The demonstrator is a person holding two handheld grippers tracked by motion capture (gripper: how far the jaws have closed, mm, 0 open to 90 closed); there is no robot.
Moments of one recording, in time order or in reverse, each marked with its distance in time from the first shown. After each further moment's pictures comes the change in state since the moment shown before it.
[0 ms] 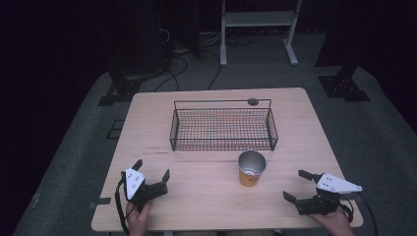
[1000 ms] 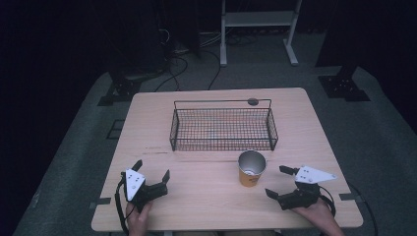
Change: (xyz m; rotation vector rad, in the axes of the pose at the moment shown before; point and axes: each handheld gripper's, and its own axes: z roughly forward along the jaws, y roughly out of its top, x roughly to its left) left arm -0.001 -0.001 -0.002 -0.010 0.000 0.009; right arm 0.018 0.026 0.042 0.055 0.087 -0.046
